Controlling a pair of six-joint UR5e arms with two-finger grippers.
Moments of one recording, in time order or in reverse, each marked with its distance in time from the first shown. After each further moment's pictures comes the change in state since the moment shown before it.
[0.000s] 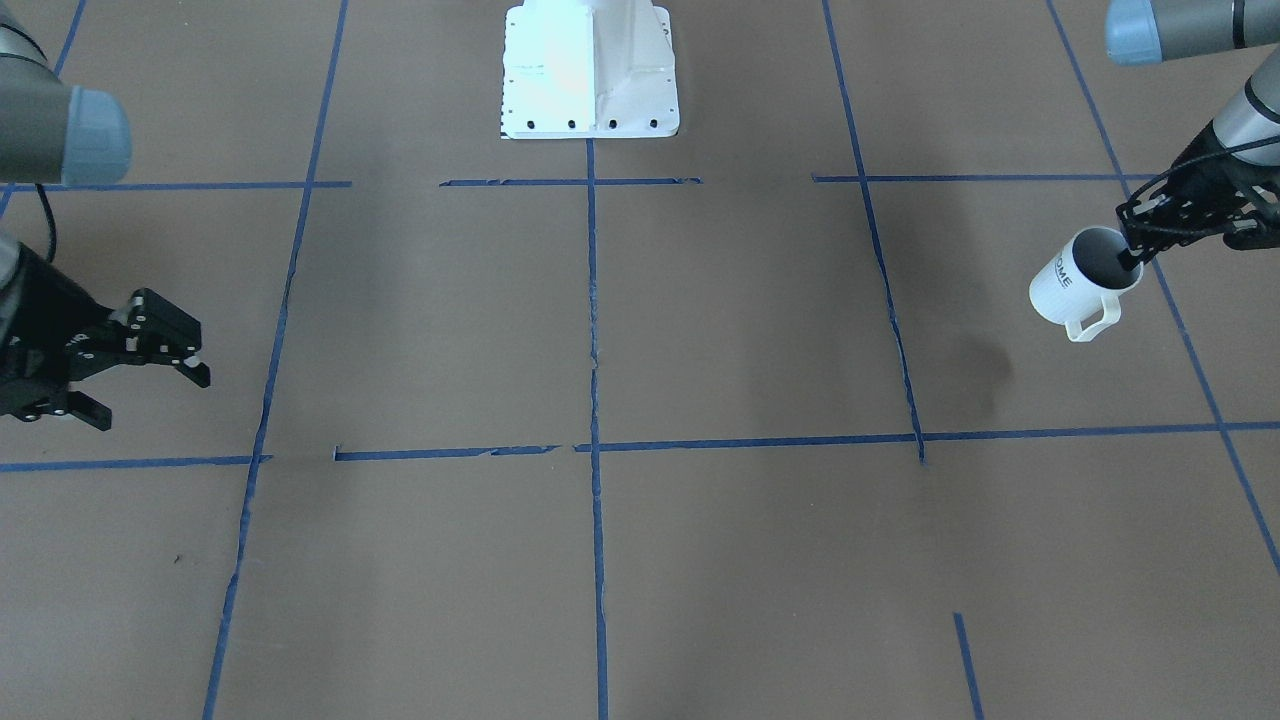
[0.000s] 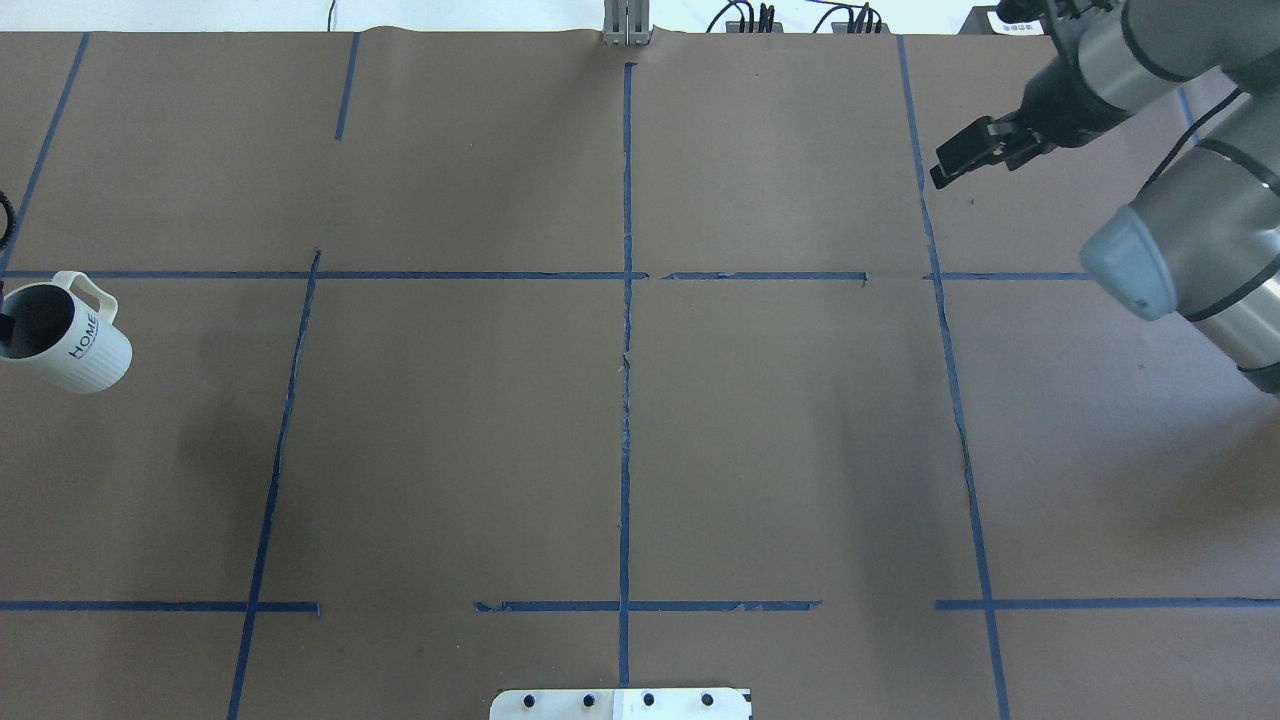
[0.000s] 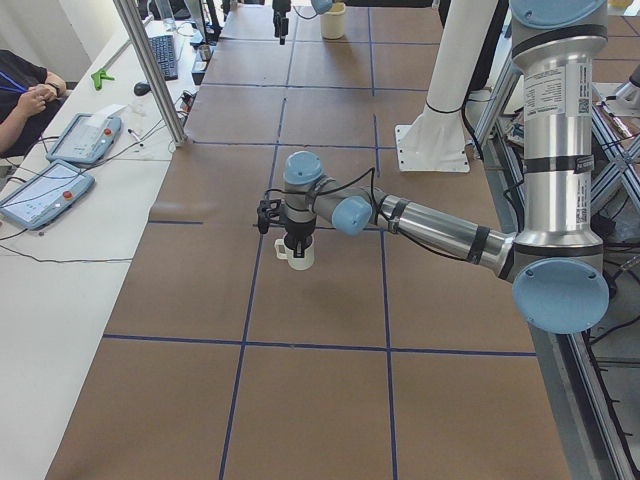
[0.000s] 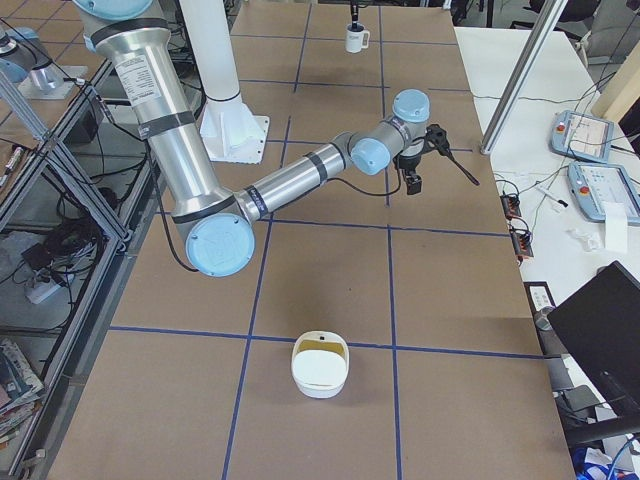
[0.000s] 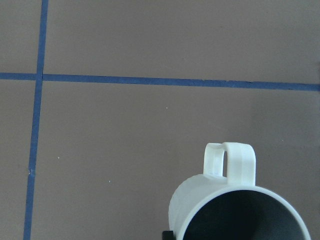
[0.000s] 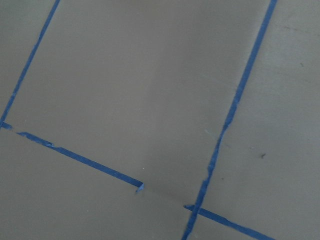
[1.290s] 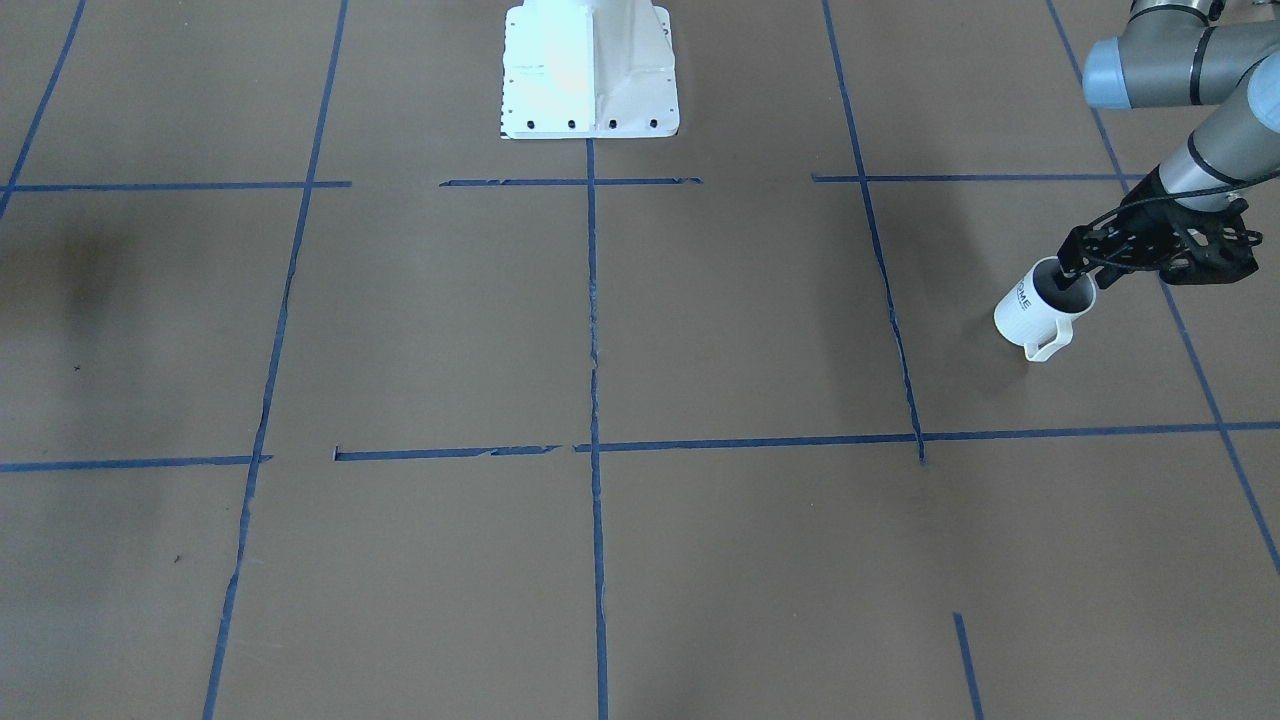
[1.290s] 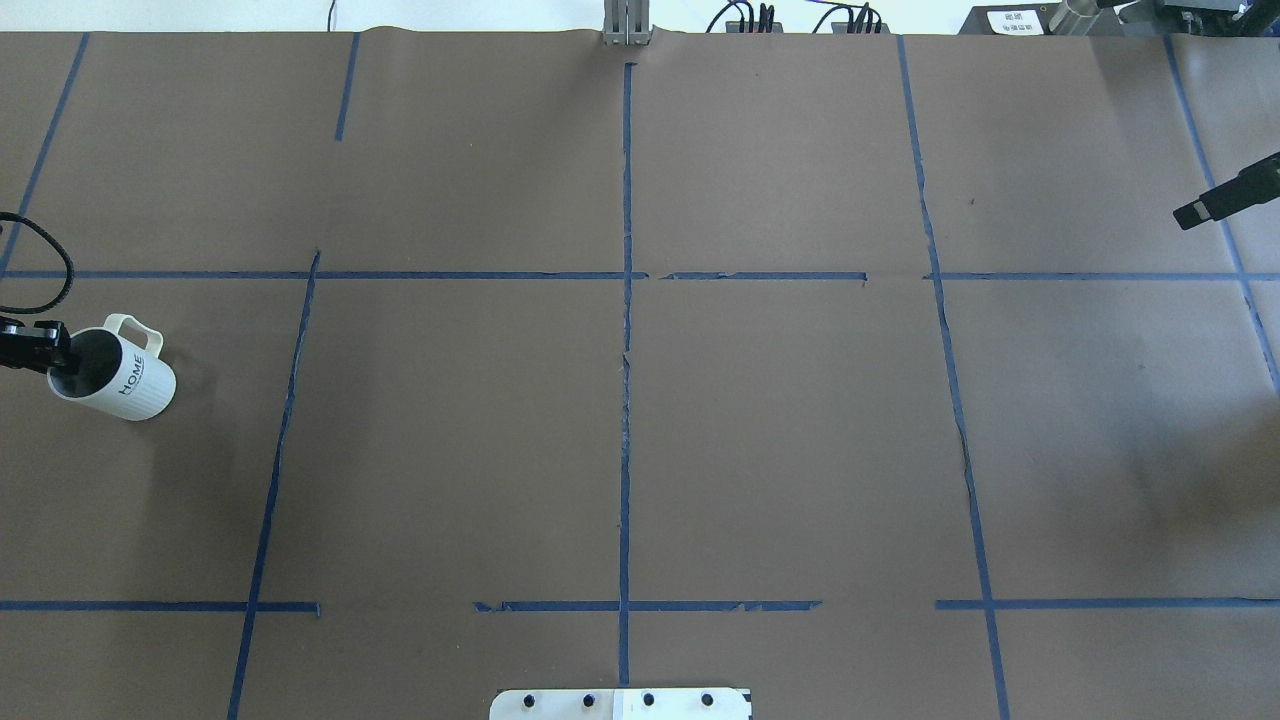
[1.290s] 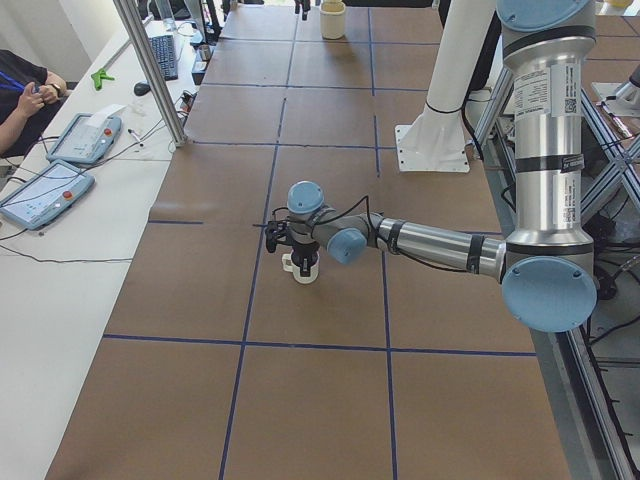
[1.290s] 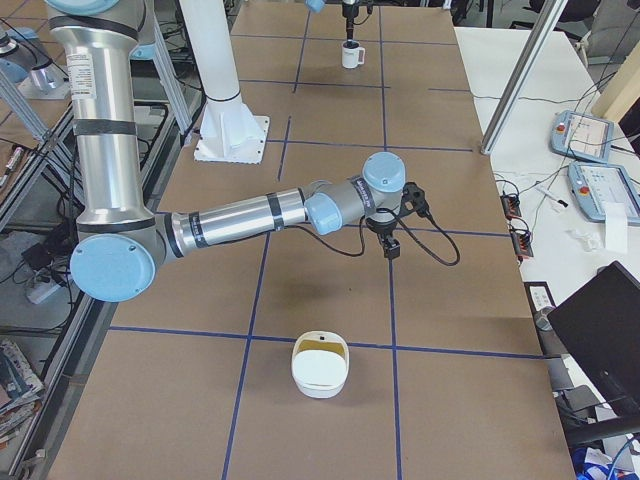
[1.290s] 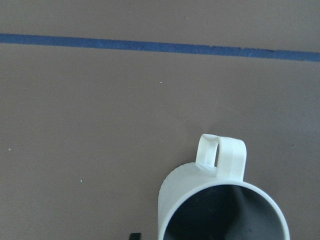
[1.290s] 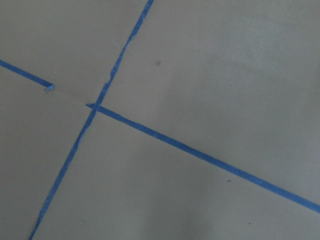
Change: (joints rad) left arm 0.079 -0.001 0.108 -0.132 -0.062 0.006; right arm 0.171 -0.315 0.077 0.001 0.063 -0.337
